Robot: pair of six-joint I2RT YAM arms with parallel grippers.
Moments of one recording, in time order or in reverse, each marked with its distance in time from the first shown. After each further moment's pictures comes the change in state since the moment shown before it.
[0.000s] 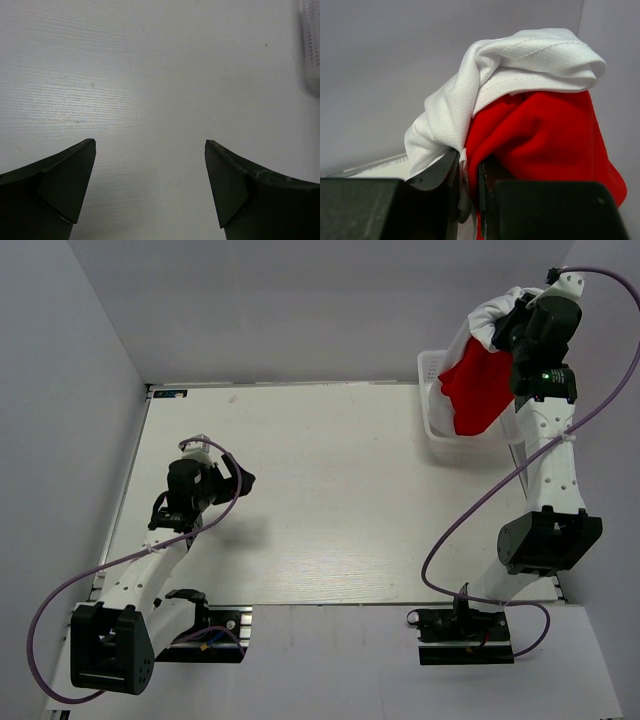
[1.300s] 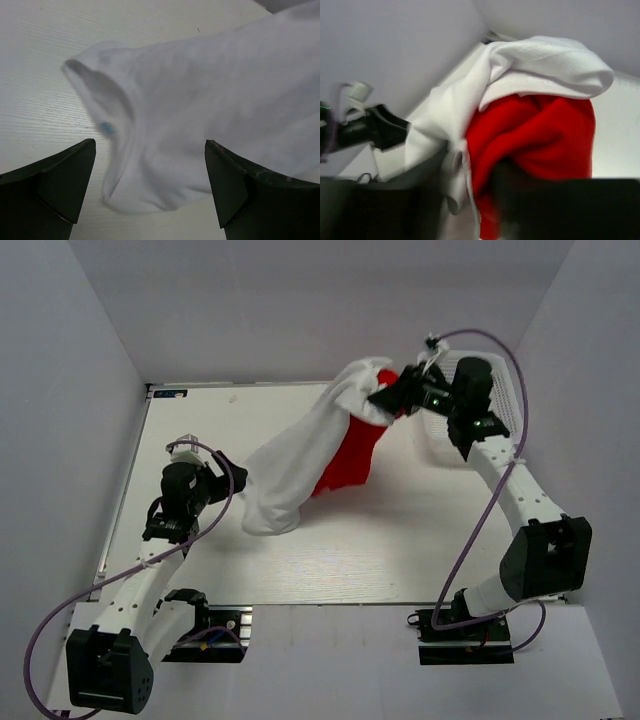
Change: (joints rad) left arm 0.000 -0.093 0.000 -0.027 -0.069 -0.048; right arm 0.253 -0.129 -0.426 0.407 -0.889 0.178
